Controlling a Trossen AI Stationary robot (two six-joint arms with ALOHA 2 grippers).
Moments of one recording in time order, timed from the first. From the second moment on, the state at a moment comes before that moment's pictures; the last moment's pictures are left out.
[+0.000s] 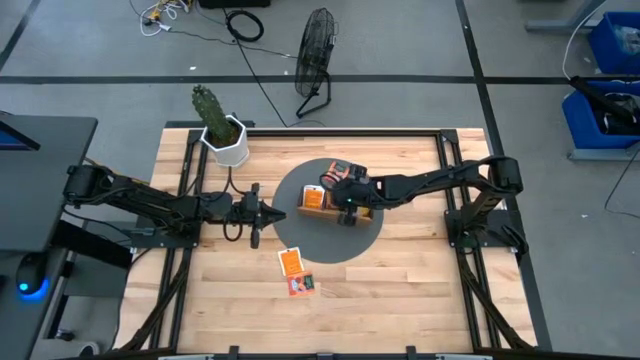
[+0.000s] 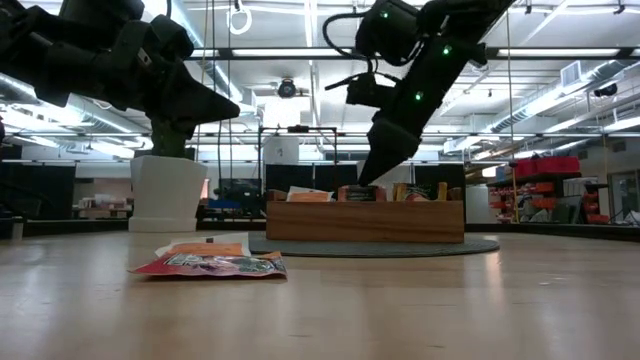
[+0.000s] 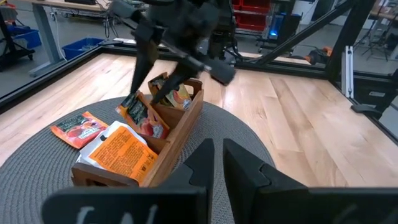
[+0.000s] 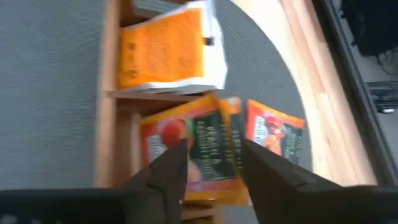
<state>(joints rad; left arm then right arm) -0.06 1.11 0.23 0.71 -0.14 -0.13 -0.06 1.70 1.05 -0.29 0.38 -0.07</state>
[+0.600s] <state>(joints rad) -0.06 1.11 0.23 0.64 -0.14 -0.17 0.12 1.70 1.10 -0.02 -0.04 0.01</state>
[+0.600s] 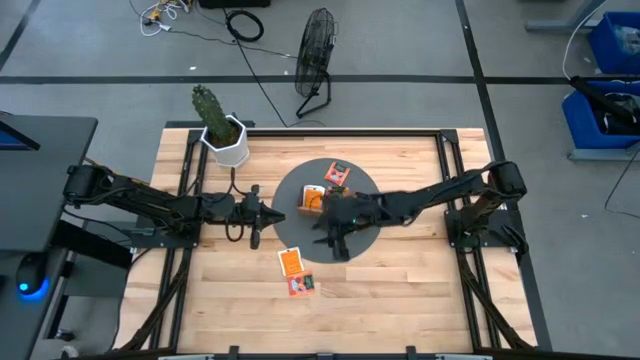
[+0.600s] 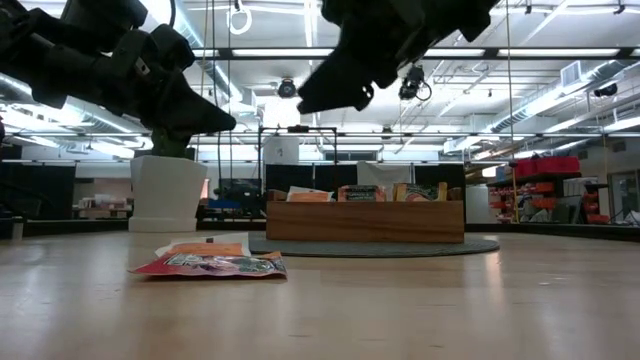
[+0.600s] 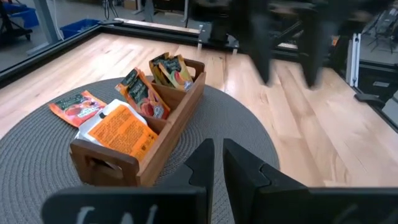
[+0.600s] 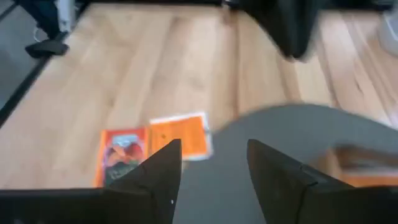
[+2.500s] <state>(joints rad) -0.13 1.67 0.49 0.48 0.11 -0.35 0.17 1.88 1.17 -0.15 -0.01 0.08</state>
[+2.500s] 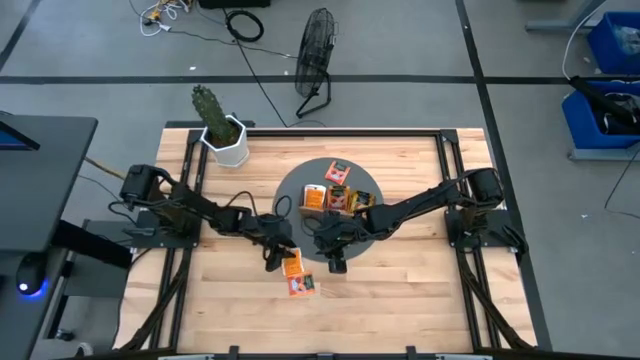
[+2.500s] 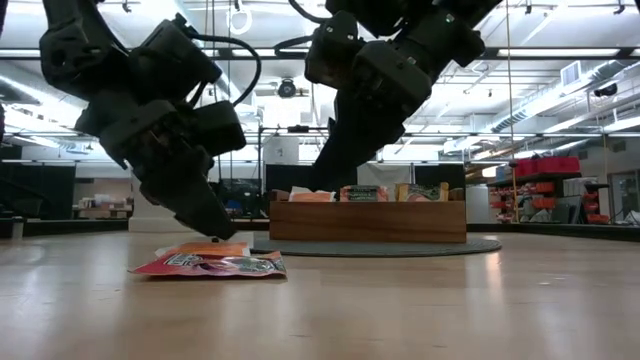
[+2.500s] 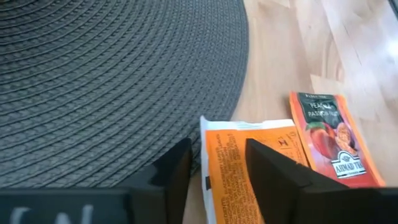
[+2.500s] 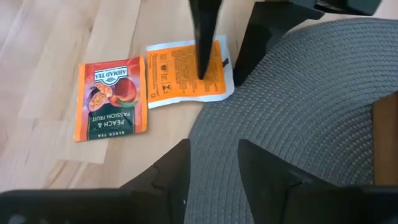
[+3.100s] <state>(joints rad) -0.11 1.55 0.53 0.37 0.12 -0.26 0.21 1.86 1.17 -0.17 0.10 0.07</state>
